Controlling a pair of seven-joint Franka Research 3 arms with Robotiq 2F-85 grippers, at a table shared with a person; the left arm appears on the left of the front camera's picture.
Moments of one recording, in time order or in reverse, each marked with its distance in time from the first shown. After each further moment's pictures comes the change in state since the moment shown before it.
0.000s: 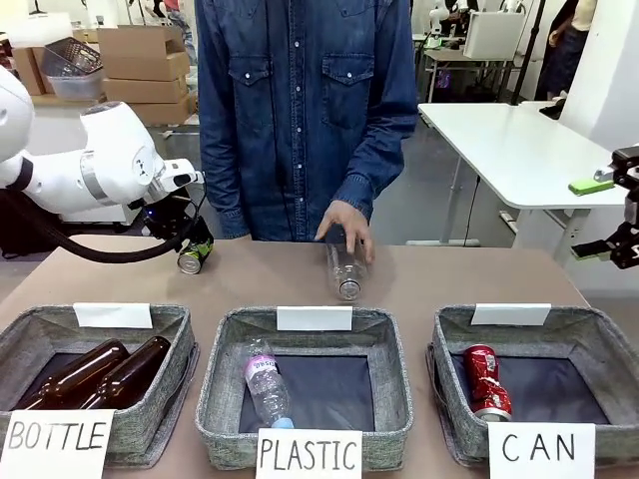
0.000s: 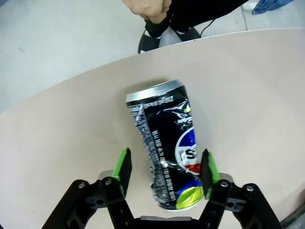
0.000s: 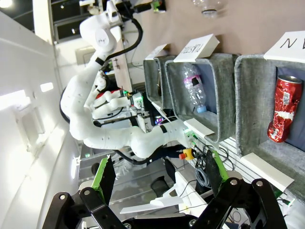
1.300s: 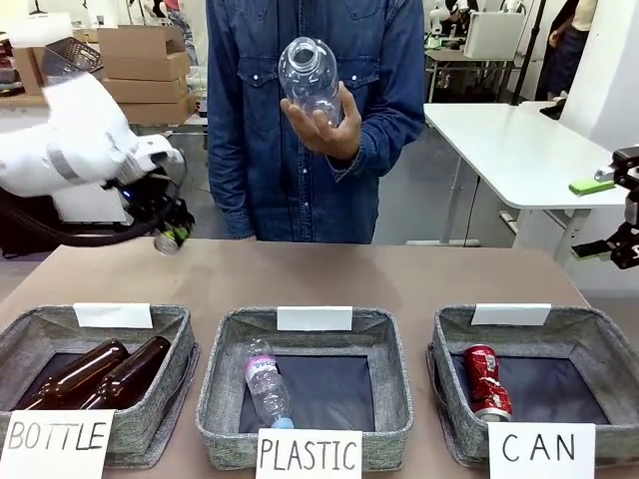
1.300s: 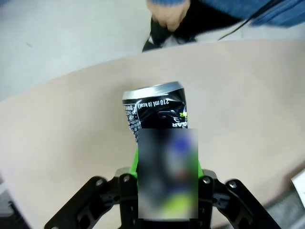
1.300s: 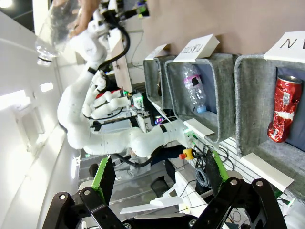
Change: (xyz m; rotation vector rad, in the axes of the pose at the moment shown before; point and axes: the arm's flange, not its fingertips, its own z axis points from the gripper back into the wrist) left arm -0.022 0.017 0.086 -0.007 -0.059 0.063; right arm 0.000 0.000 0.000 0.000 0.000 0.000
